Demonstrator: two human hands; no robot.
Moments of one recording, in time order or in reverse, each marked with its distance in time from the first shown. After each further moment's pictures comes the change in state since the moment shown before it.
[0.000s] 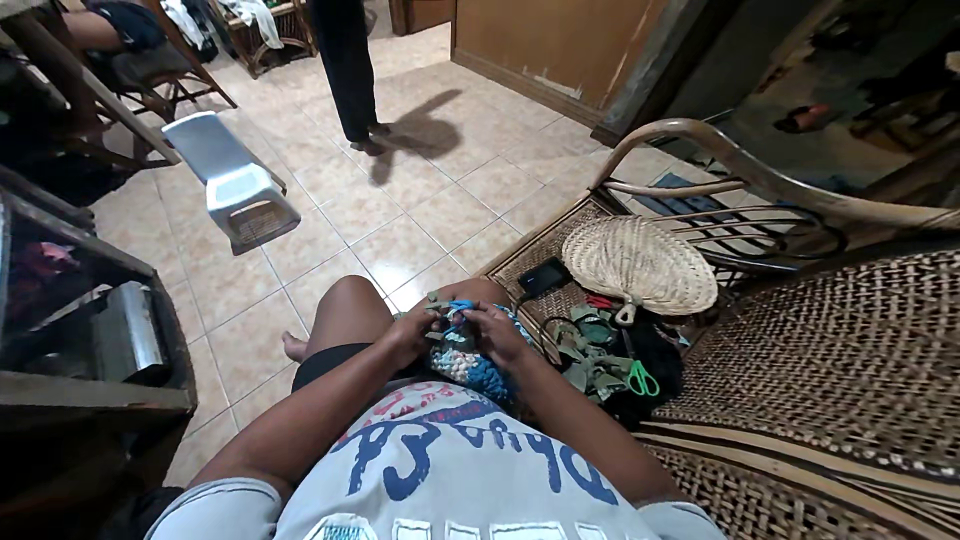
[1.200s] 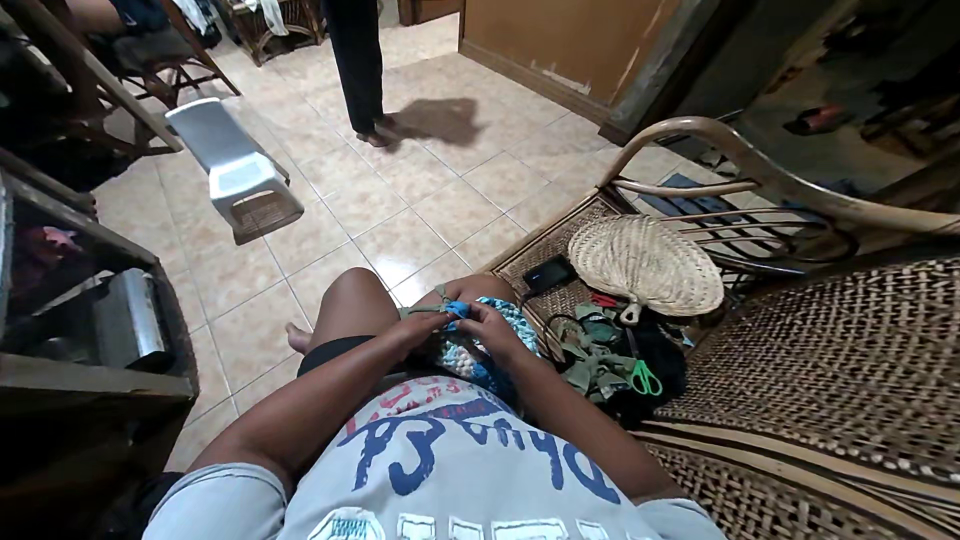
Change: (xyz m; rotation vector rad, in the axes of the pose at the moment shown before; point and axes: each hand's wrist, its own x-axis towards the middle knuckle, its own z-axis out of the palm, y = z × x) left_hand -0.006 0.005 -0.008 0.609 -0.014 -0.037; right_hand 0.003 0.006 0.012 -0.360 -0.039 -0.050
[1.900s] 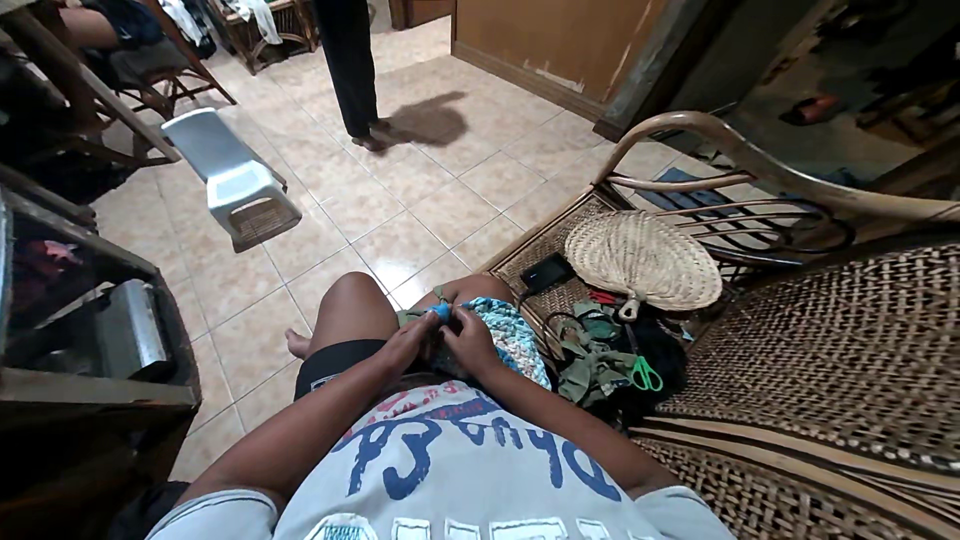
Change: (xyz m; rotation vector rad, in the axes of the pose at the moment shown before) left_hand -0.029 -0.010 0.005 -0.101 -0.047 0.409; right_hand 0.000 0.012 0.031 -0.517 0.201 -0.164
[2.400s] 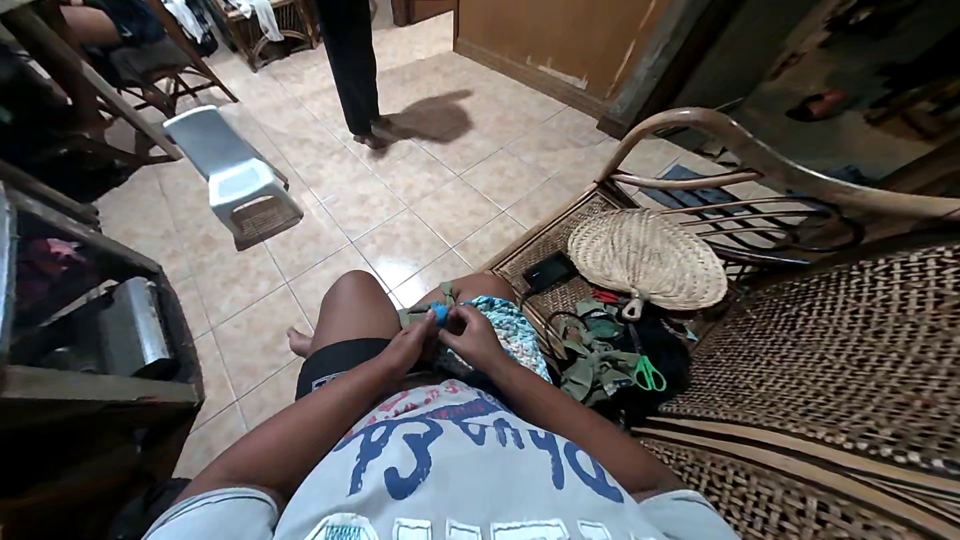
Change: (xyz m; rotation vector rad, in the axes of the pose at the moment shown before) left_hand -0.001 -0.005 0.005 -0.078 0.040 -0.031; right_hand 0.001 -0.003 -0.011 0.106 -0.083 -0.031
